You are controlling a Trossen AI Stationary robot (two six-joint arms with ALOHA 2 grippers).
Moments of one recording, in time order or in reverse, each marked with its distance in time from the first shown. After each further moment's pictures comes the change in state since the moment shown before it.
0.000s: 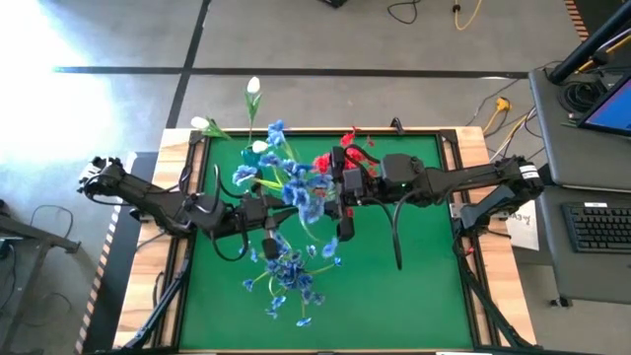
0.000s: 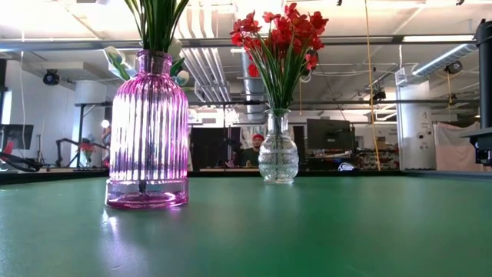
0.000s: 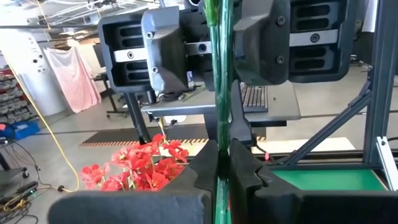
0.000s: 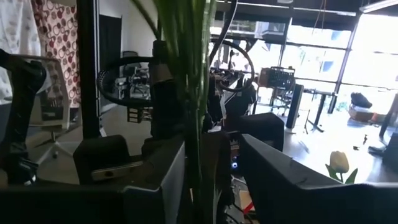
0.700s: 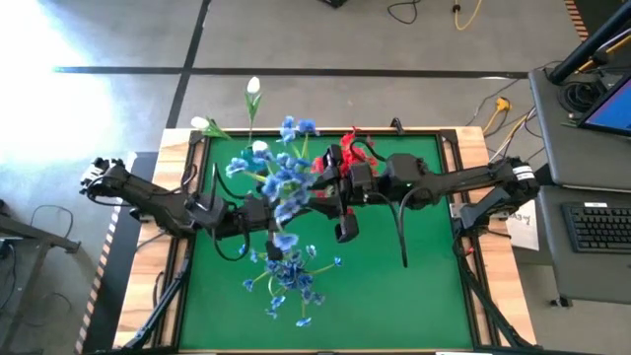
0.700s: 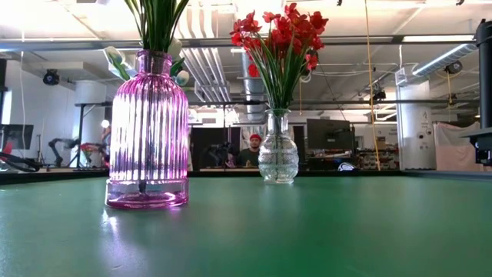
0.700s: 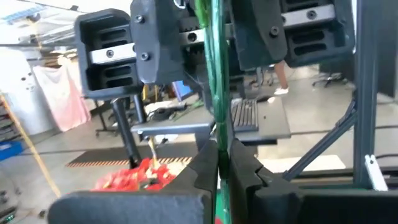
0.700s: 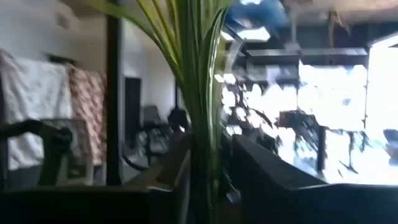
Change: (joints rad) left arm 0.027 0.036 0.000 0.128 0.083 0.045; right arm 0.001 0.049 0.000 0.286 -0.075 0.097
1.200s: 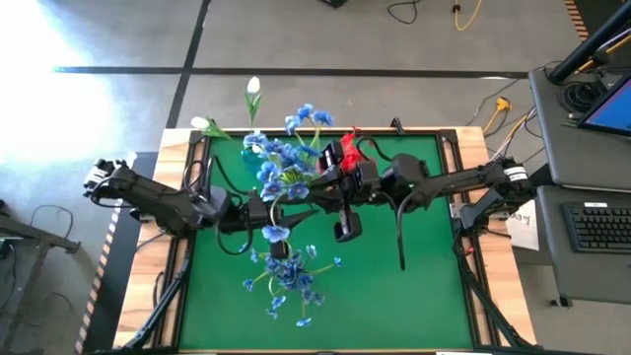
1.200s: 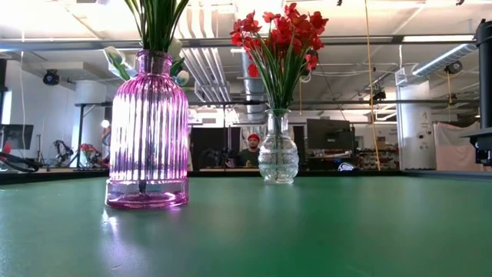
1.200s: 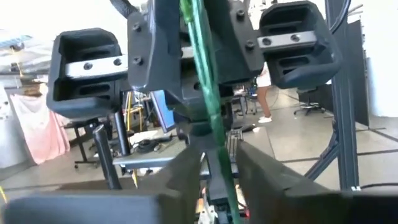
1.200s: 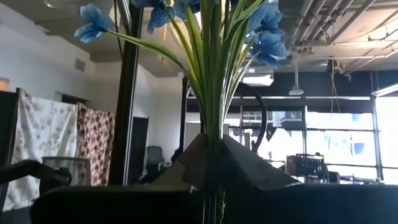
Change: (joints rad) left arm 0.051 0.048 0.007 0.173 0.153 0.042; right arm 0.000 0.044 0.000 0.244 -0.032 -0.007
